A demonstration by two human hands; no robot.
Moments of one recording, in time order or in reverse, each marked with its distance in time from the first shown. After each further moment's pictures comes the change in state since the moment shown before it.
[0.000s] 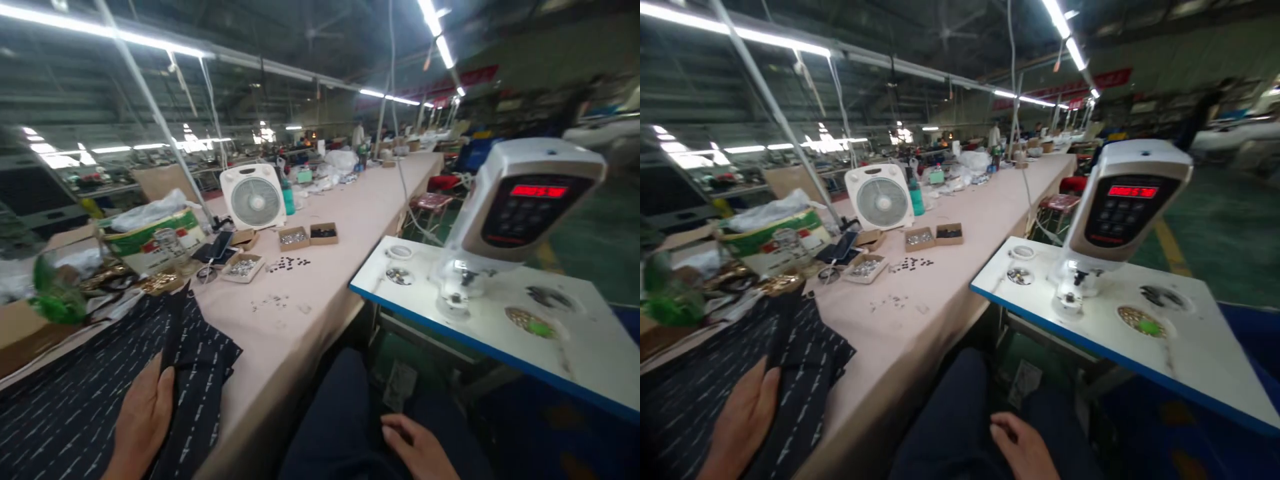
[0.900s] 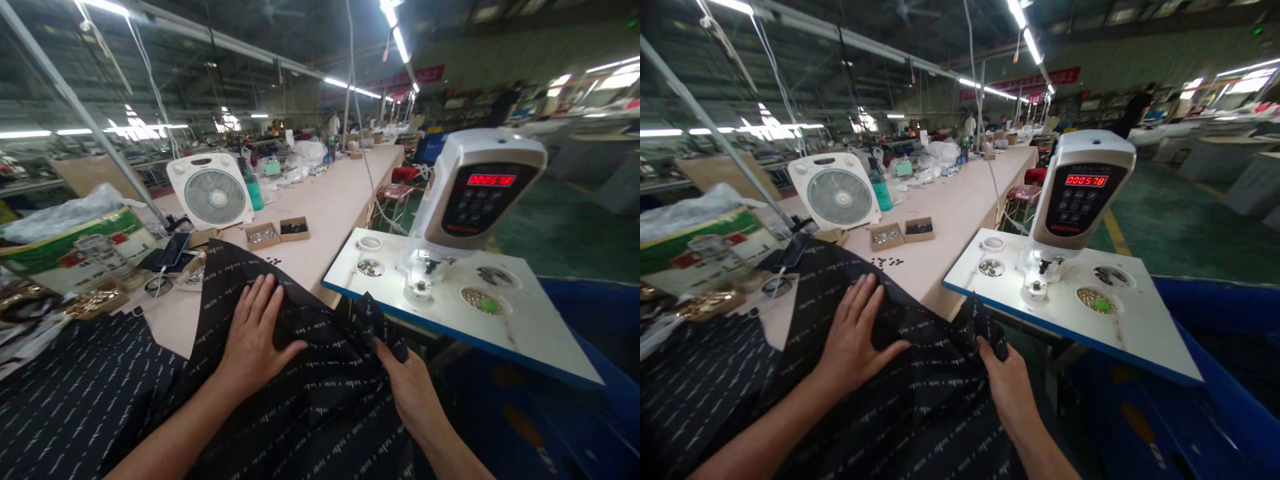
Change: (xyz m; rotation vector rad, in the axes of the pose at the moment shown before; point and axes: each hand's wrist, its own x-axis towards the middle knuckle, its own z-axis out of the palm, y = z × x) left_hand 0.070 0.270 0.024 -0.247 -0.012 0.803; right_hand 0.035 -0.095 -0.036 0.501 0.436 -0.007
